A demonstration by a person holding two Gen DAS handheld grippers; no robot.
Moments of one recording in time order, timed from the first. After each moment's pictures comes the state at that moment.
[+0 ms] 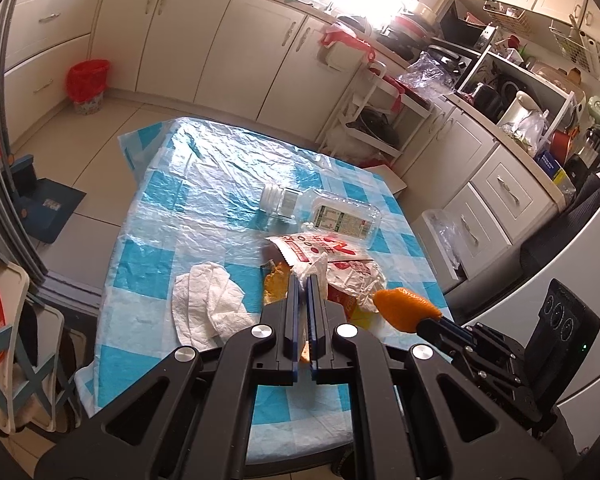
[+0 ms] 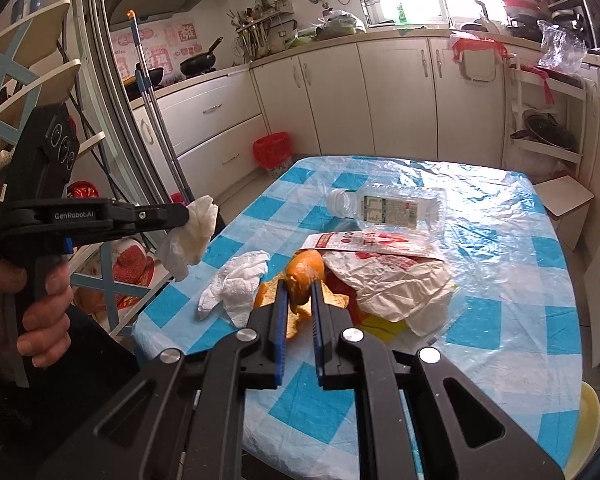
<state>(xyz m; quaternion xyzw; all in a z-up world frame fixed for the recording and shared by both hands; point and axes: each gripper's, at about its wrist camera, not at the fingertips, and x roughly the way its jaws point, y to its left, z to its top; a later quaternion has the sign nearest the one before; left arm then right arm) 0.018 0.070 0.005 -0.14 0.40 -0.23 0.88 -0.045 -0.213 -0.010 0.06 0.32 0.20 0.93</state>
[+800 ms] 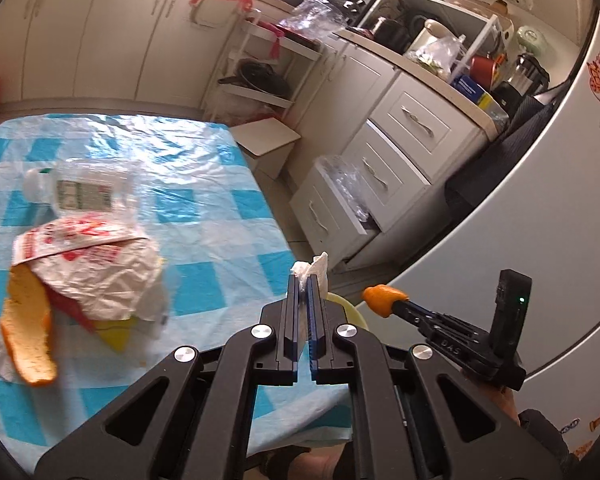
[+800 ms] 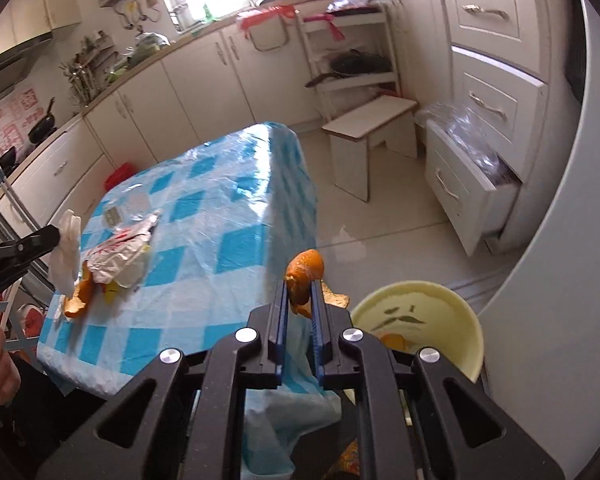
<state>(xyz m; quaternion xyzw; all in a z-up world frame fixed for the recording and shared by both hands) -0.016 -0.177 0.006 -0.10 0.42 -0.39 0.82 -0.096 -0.447 -0.046 0.18 0.40 -0.06 0.90</state>
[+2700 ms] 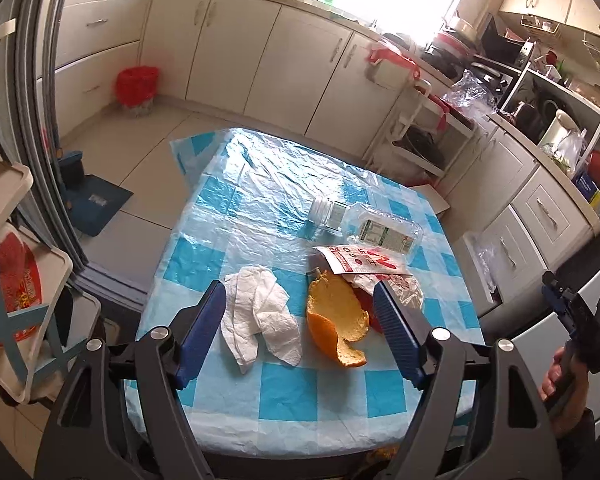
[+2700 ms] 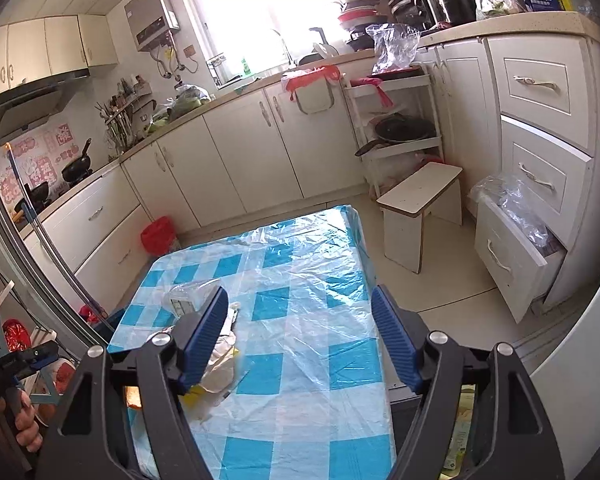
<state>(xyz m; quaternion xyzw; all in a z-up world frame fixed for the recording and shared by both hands) 0.003 0.076 0.011 -0.14 0.39 -0.13 0.90 -0.038 -0.377 0.023 0.16 0.27 -0.01 0.95</state>
